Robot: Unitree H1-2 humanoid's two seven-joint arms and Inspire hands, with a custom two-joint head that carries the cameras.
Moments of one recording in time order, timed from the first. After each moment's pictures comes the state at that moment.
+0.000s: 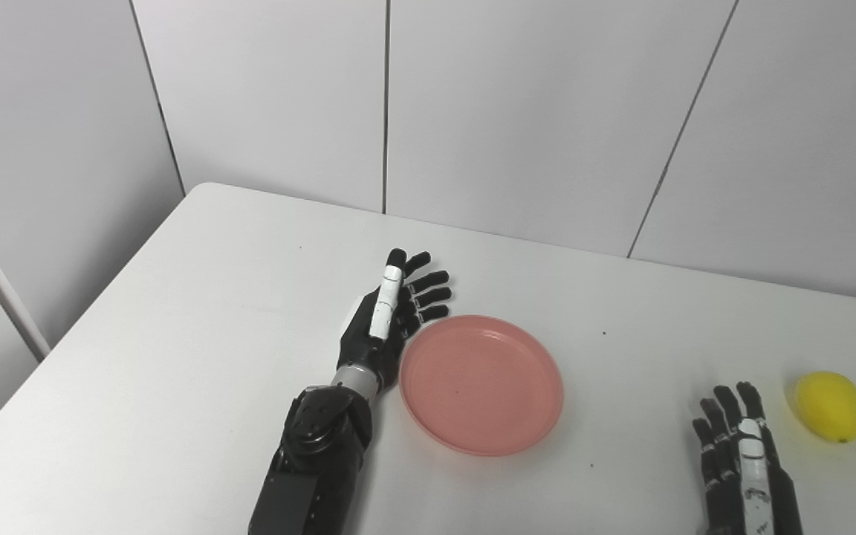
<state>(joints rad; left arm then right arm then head) -0.34 -0.09 0.08 0.17 -0.23 0.26 0.00 0.08 0.05 -0.12 -0.13 0.37 0.03 0.07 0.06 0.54</state>
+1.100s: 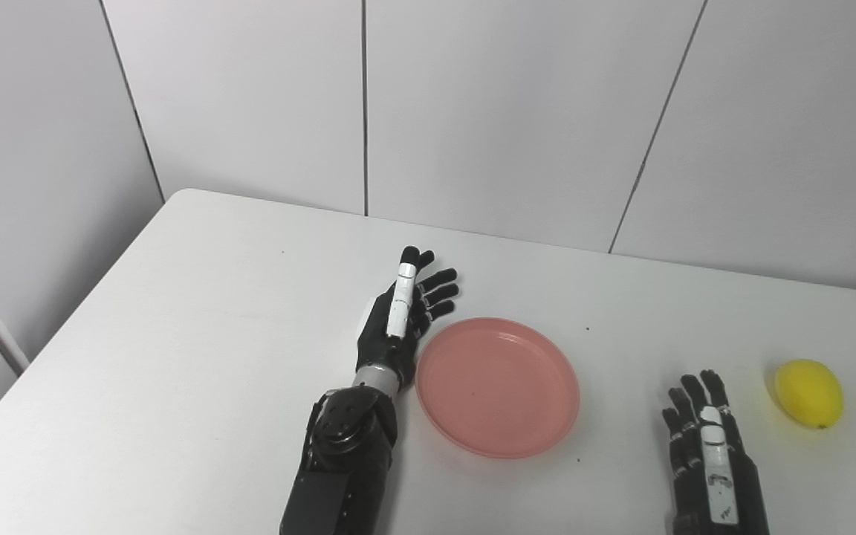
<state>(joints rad) -0.38 -0.18 0.09 0.23 -0.19 0.23 0.06 0.09 0.09 -0.10 -0.13 0.34 0.02 0.06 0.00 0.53</state>
